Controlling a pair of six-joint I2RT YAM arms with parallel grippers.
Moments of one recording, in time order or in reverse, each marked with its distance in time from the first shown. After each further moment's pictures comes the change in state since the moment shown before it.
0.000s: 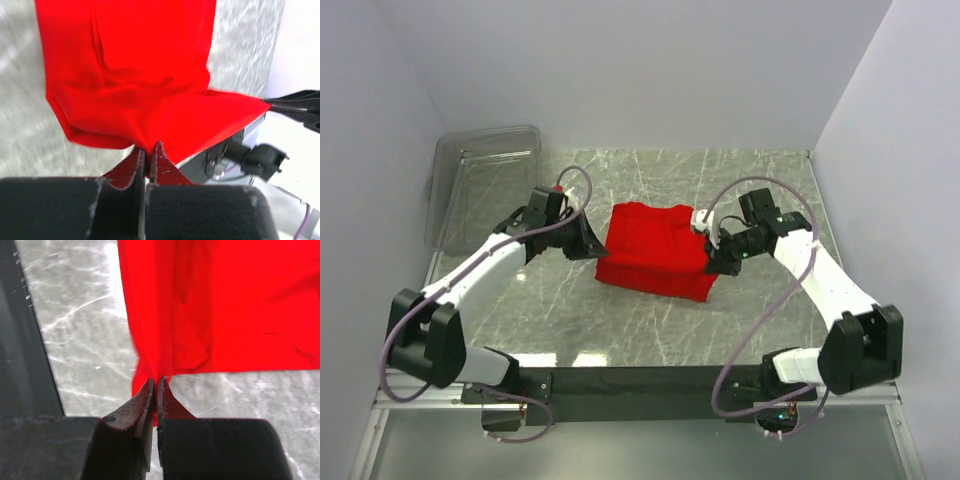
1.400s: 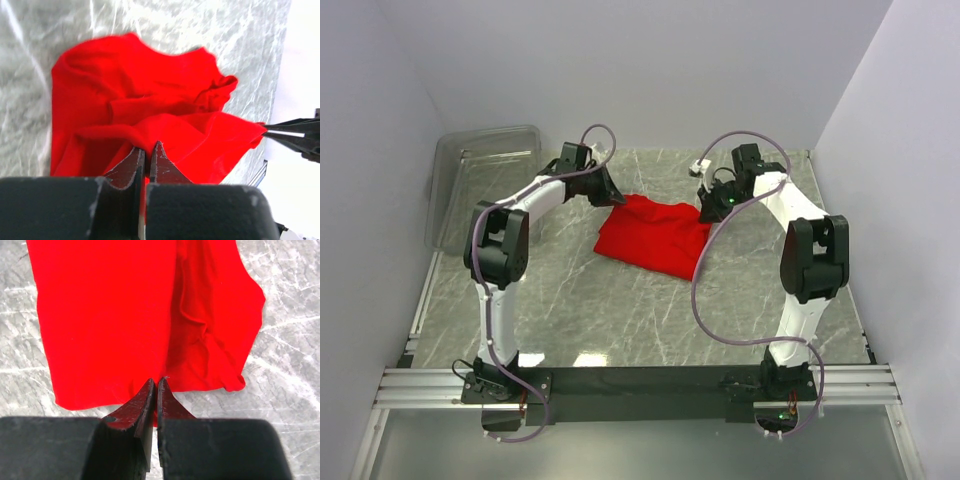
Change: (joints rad) left arm 0.085 0.768 0.653 0.167 0.053 0.053; right arm -0.124 0.628 0.503 0.138 0.035 0.097
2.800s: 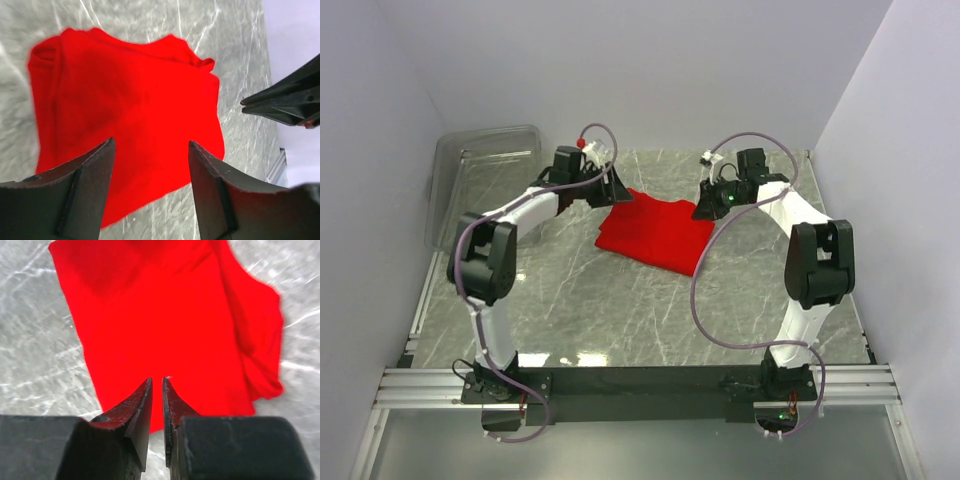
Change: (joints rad) left arm -0.010 -0.204 -0.216 0.190 0.006 0.104; right arm -0.018 -0.063 -0.137 0.277 -0.085 0.433
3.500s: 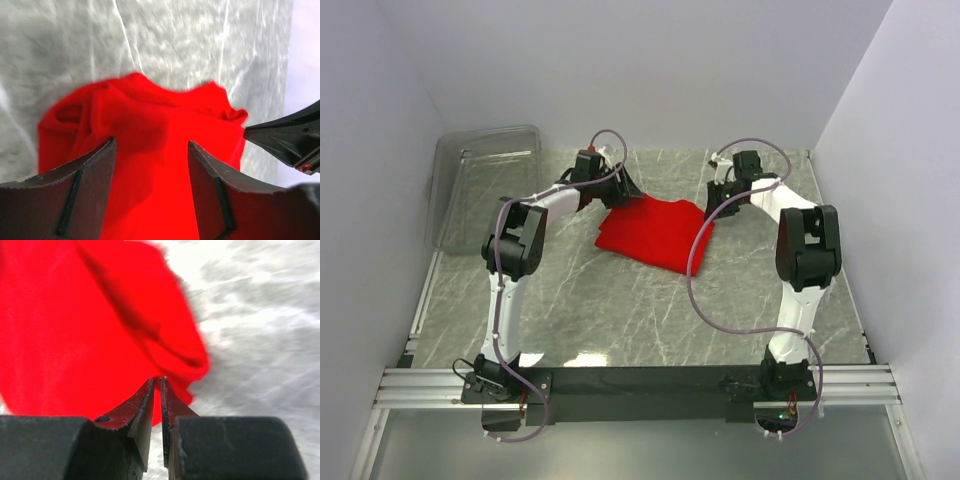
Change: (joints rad) left arm -0.032 0.358 0.234 0.092 -0.071 -0.177; right arm -0.011 0.167 0.065 0.027 0.315 0.265
